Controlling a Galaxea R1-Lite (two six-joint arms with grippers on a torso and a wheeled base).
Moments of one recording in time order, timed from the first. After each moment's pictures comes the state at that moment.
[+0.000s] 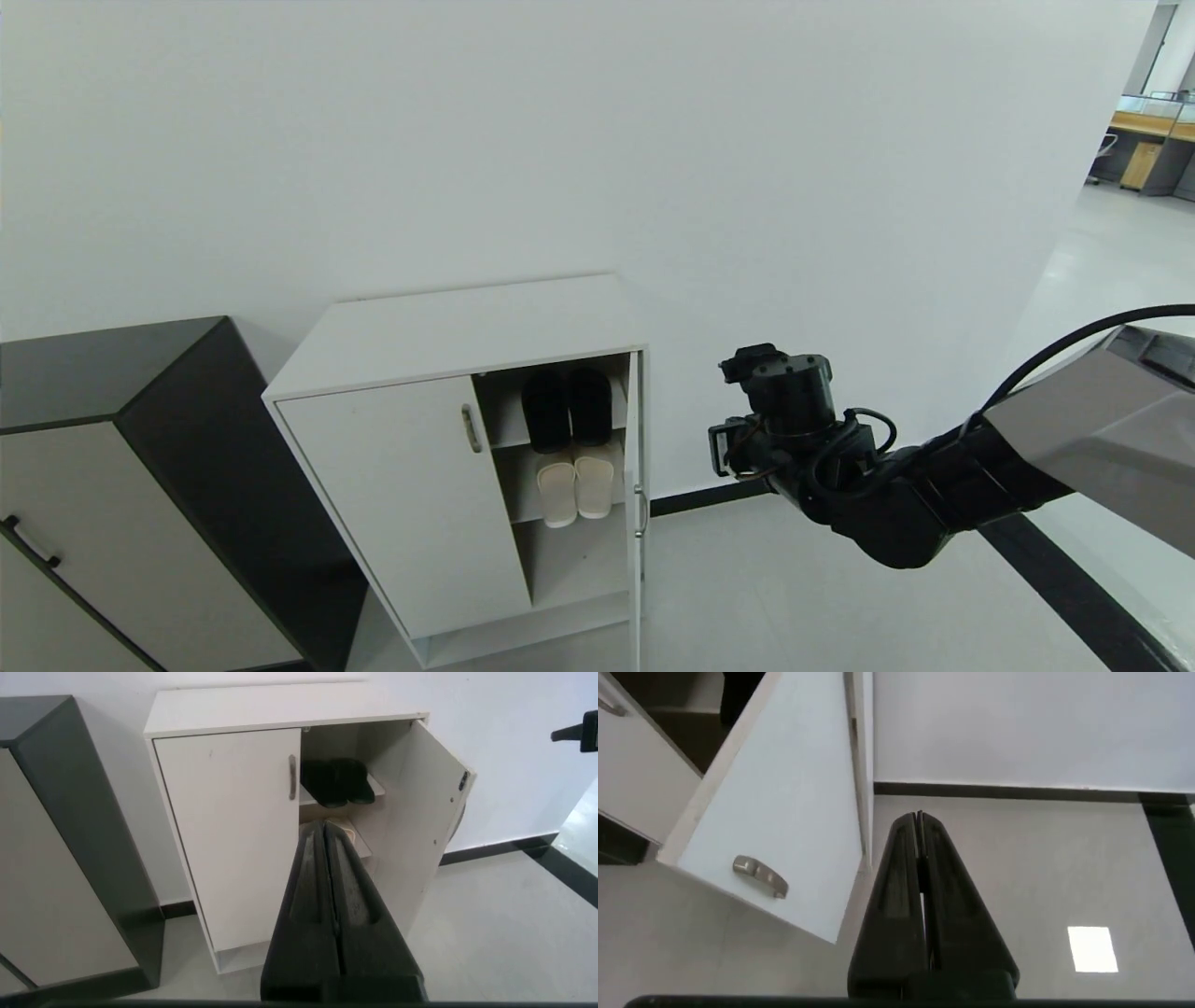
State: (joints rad) left arm 0.00 0.00 0.00 0.00 0.01 -0.02; right arm 0.64 2.13 -1.11 -0.64 -0.41 0.11
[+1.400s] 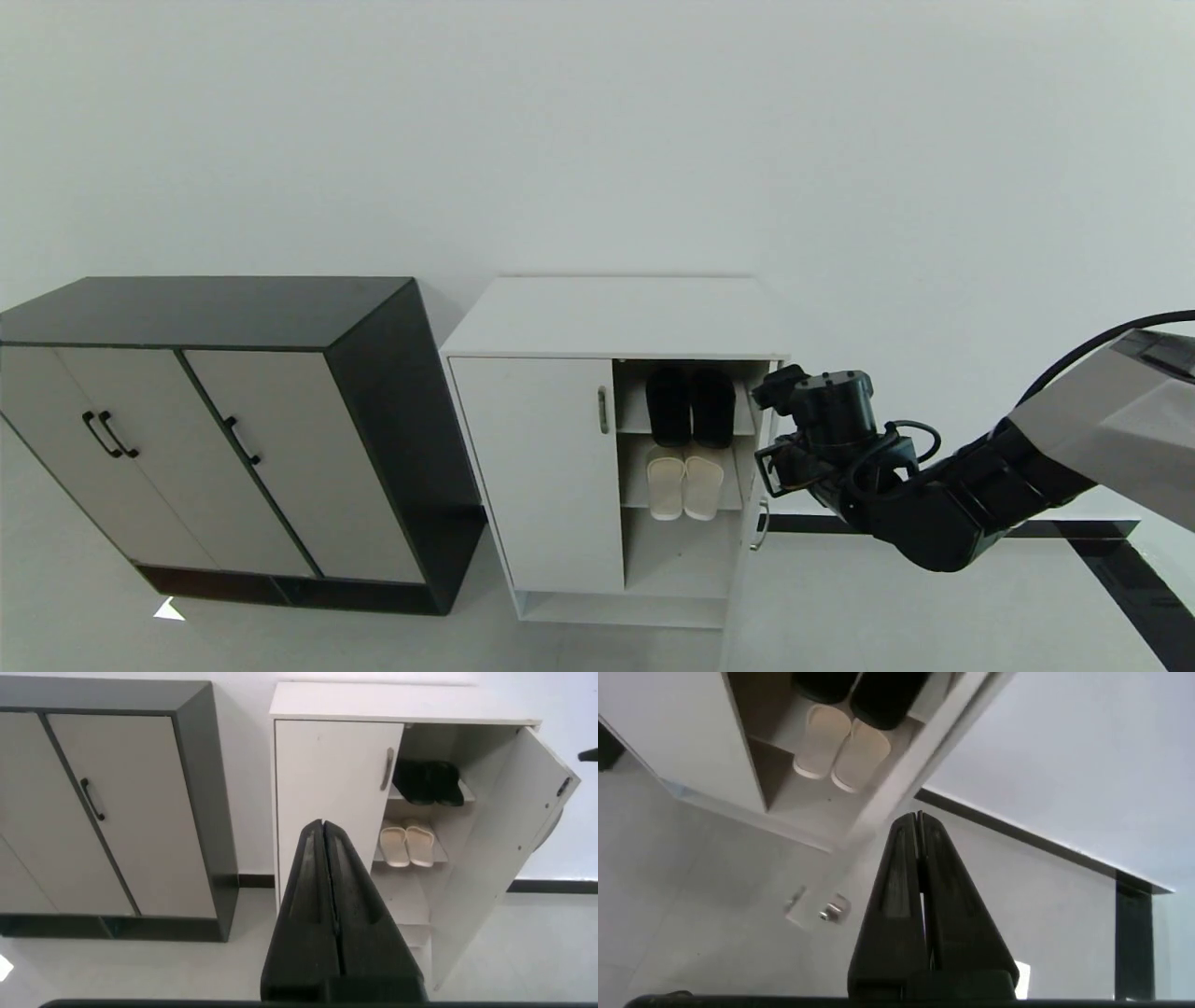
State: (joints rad) left arm 0.00 0.00 0.00 0.00 0.01 -0.02; right arm 0.52 2.13 -1.00 -0.66 -0.43 -0.09
